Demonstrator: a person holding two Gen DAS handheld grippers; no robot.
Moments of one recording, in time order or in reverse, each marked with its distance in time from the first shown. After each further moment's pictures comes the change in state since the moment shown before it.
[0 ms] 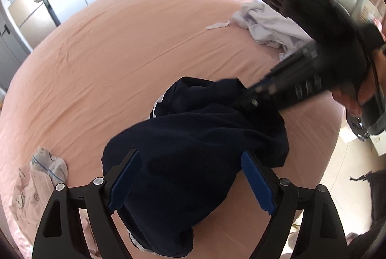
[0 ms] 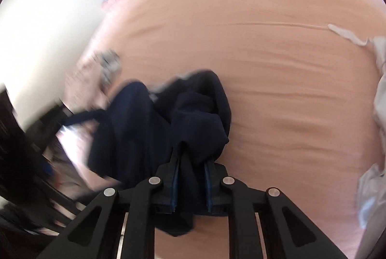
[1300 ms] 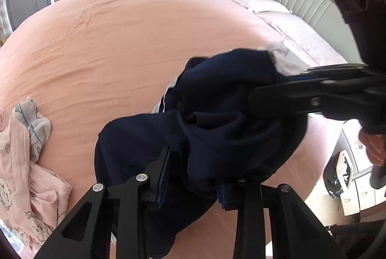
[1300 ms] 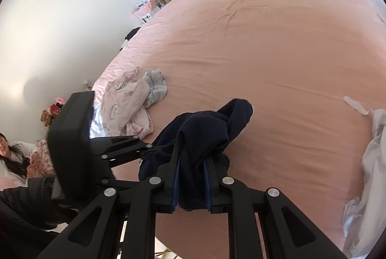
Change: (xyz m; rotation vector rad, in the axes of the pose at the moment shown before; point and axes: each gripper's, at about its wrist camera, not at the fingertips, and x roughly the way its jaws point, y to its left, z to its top) left arm -0.012 0.045 -0.016 -0.369 -0.079 -0.127; right arm -0.050 0.080 0.011 -0.224 -0.124 -0.013
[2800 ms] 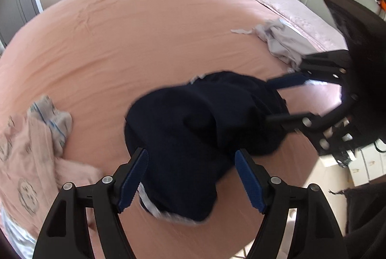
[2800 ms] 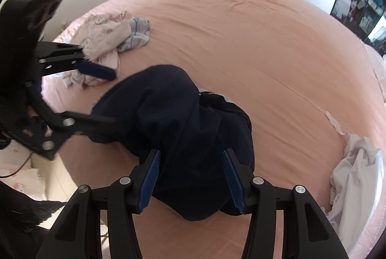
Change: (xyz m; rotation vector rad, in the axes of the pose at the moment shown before) left arm -0.014 0.031 -0.034 0.121 0.107 0.014; right arm 0.040 0.020 -0.046 -0.310 0.125 -0.289
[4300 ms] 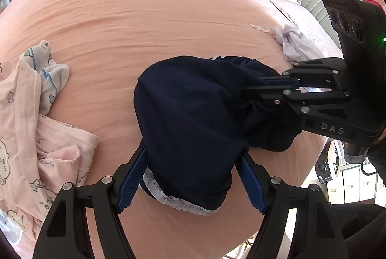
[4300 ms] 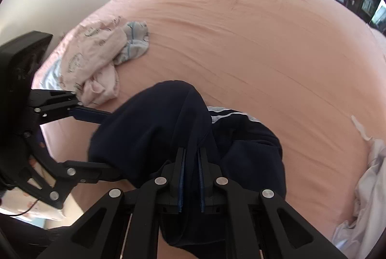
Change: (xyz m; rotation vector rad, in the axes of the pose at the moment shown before) left arm 0.012 0.037 -0.018 -0.201 0.052 -0.074; right arm 0.046 0.000 0.028 0.099 0.016 0.097
